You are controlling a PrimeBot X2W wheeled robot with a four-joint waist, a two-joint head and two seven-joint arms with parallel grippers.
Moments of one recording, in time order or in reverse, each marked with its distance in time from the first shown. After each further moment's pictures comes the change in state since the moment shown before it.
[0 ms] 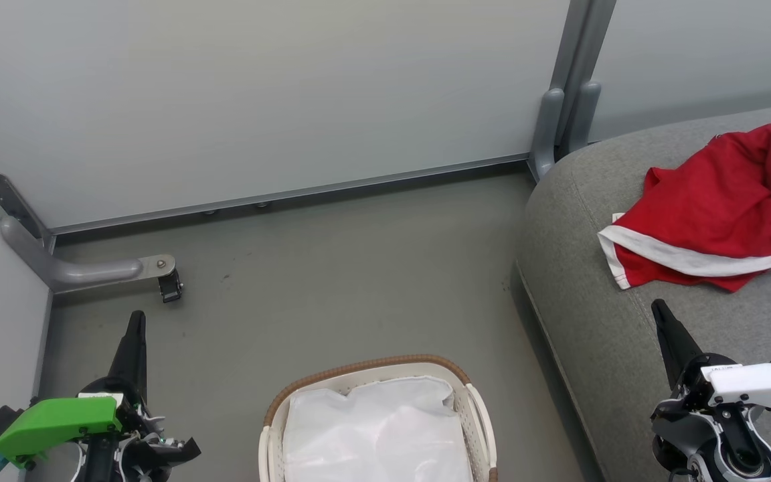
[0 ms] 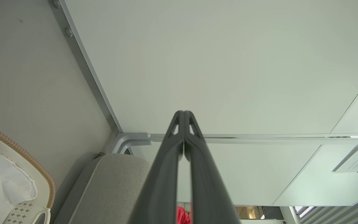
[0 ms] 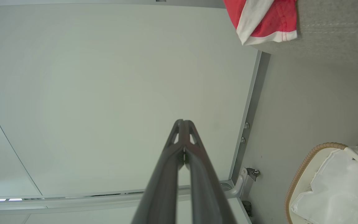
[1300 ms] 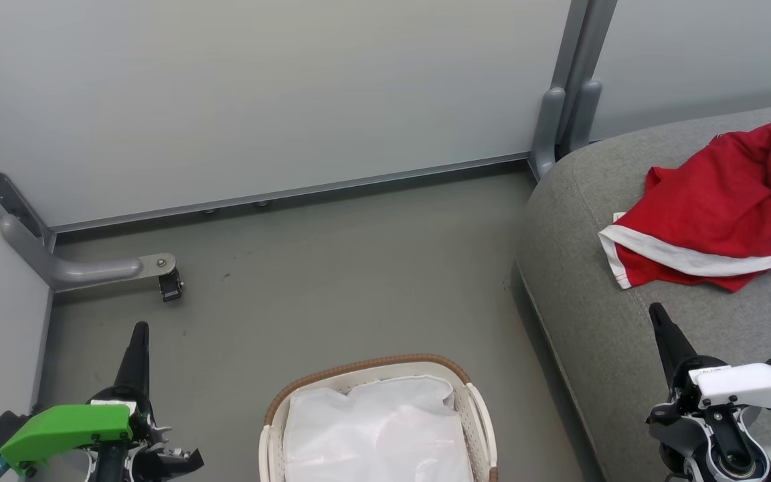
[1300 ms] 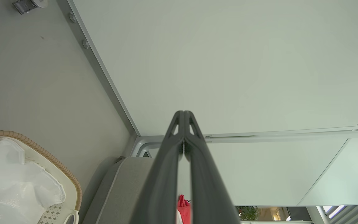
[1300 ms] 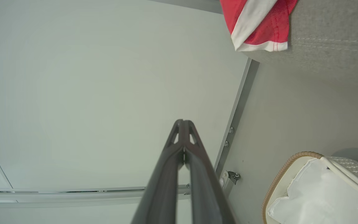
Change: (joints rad) left arm 0.018 0.001 -0.015 0.009 0.103 0.000 -0.032; right arm 0.000 0.001 0.012 0.011 -0.115 0.000 -0.026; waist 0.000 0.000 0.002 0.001
